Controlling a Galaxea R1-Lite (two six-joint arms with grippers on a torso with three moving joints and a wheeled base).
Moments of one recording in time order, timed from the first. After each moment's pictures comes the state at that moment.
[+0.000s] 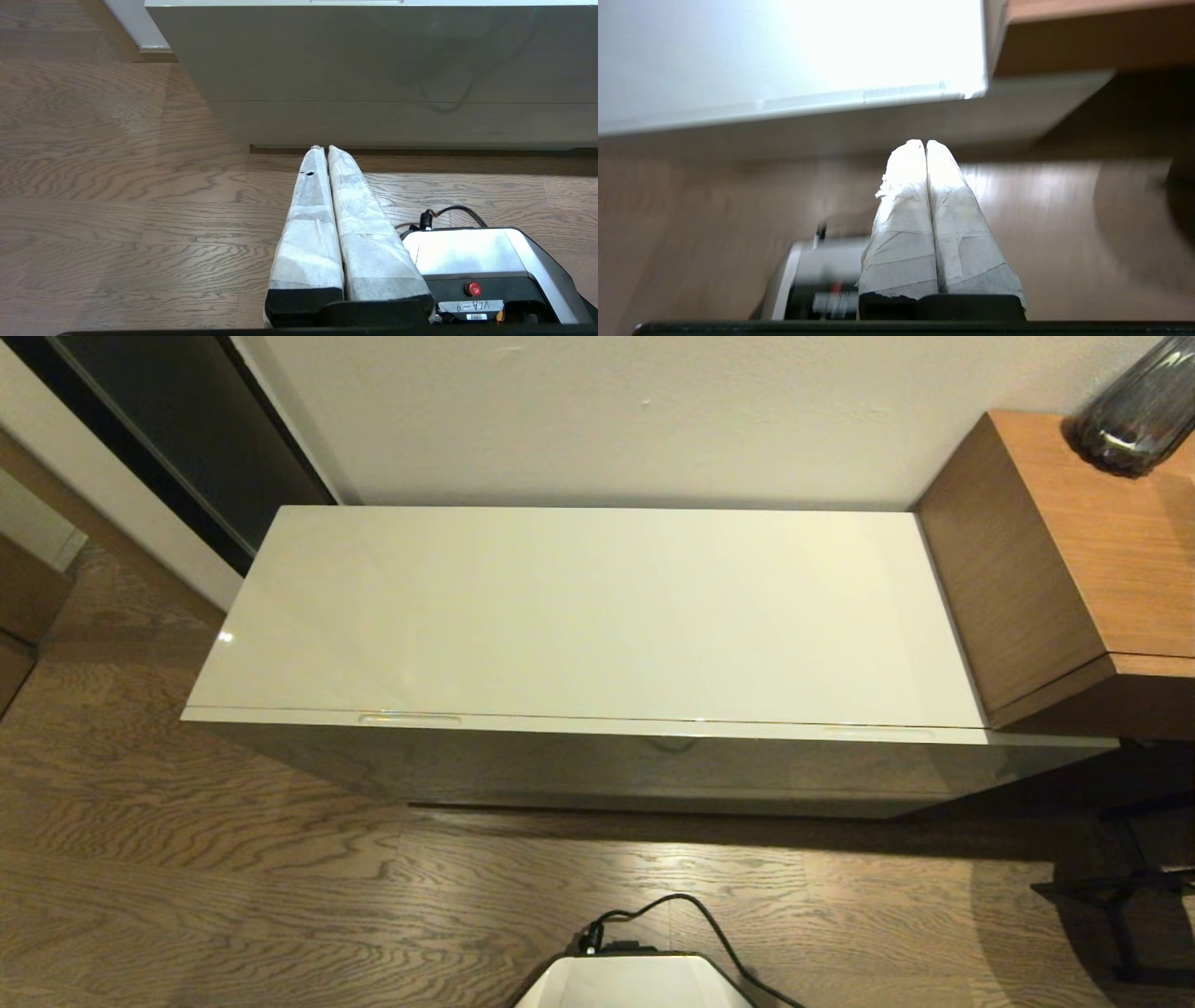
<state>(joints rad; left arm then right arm) 0.00 0.00 0.00 0.00 -0.01 0.01 0.01 0.60 -0.75 0.31 0.06 0.18</state>
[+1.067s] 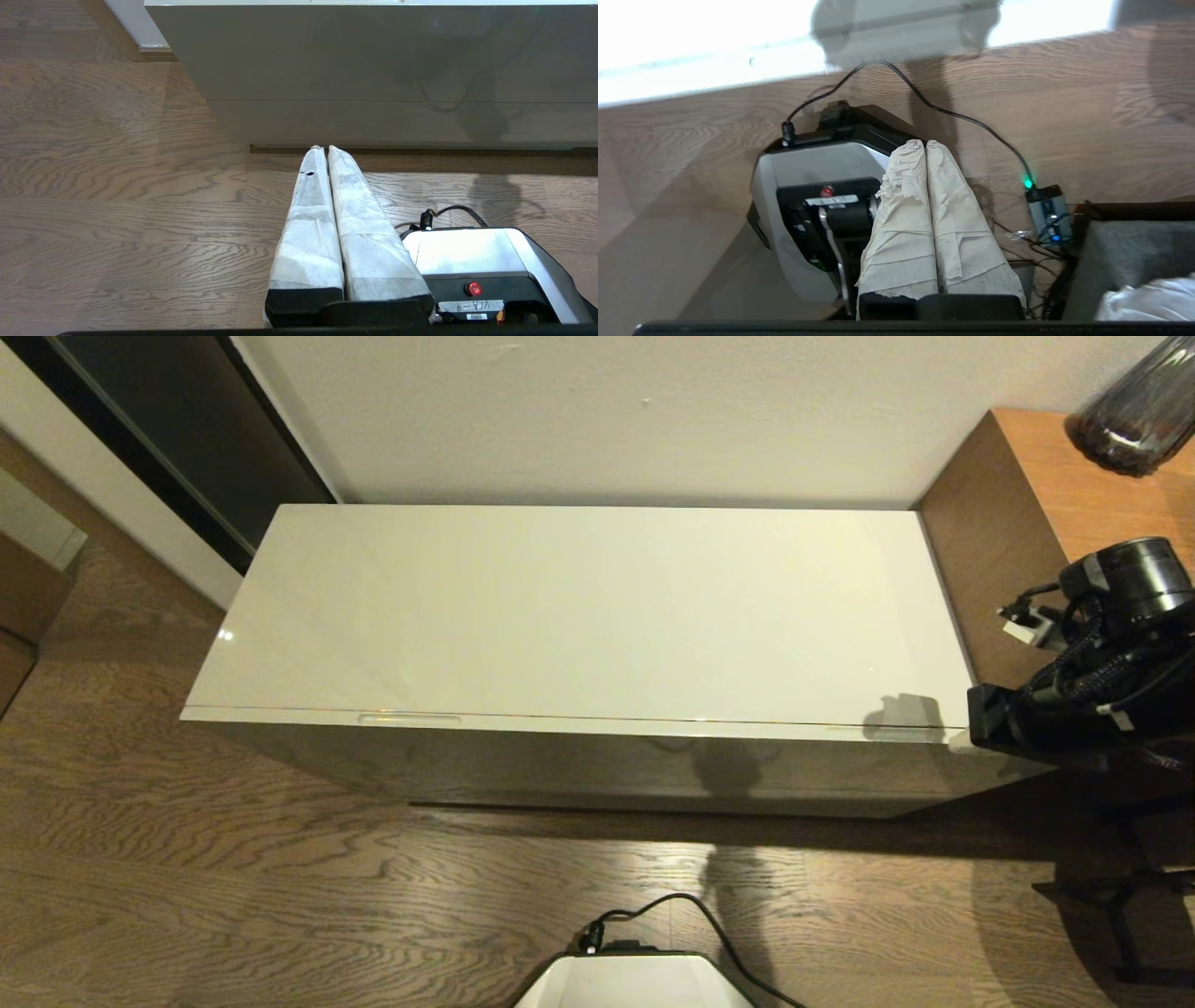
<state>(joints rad) 0.00 0.00 0.00 0.00 -0.01 0.01 0.03 1.68 -1.19 0.38 0.07 0.25</state>
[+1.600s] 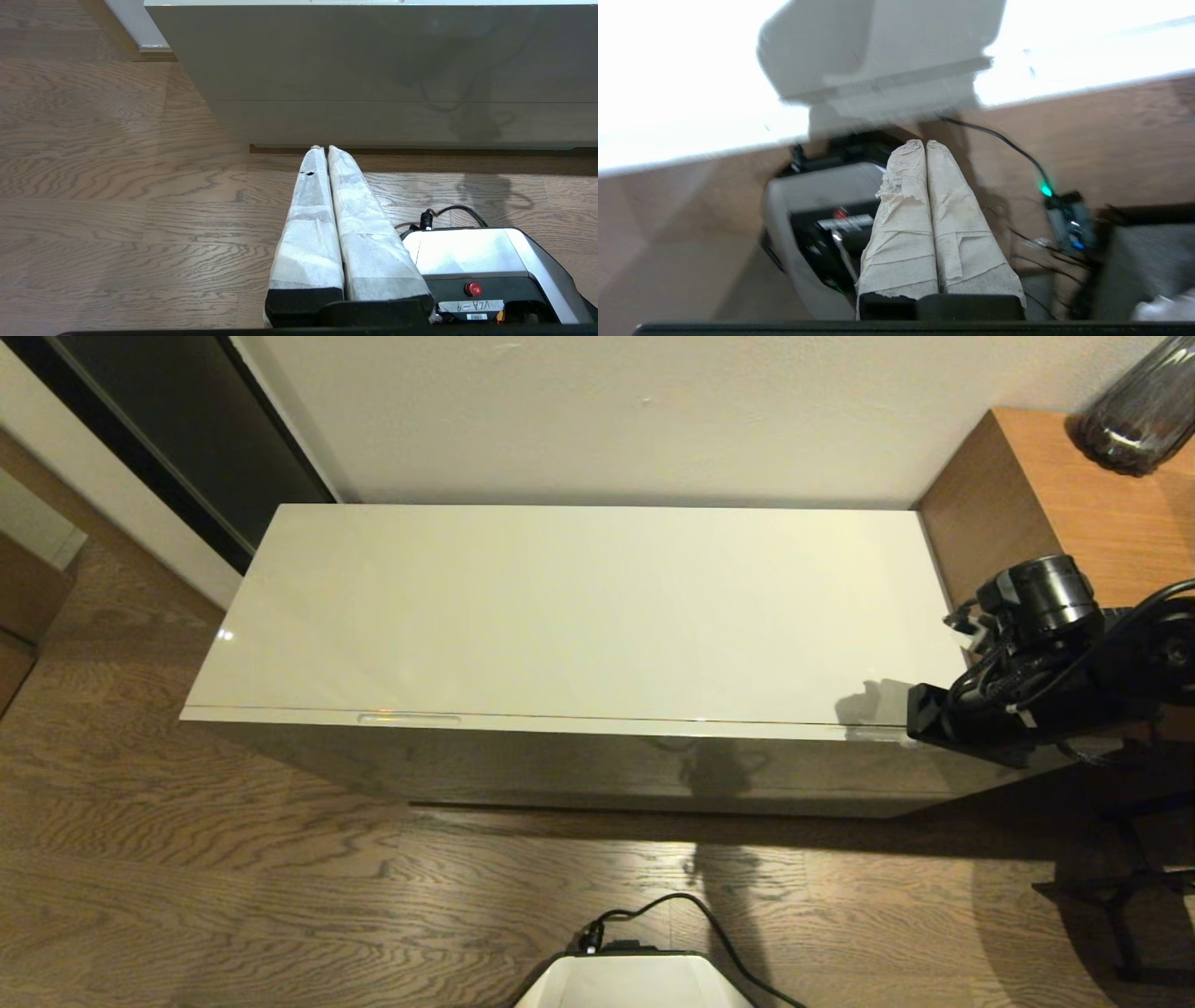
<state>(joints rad) 0.00 0.00 0.00 0.00 -0.01 0.01 0.11 1.80 -1.22 0.29 0.00 0.36</state>
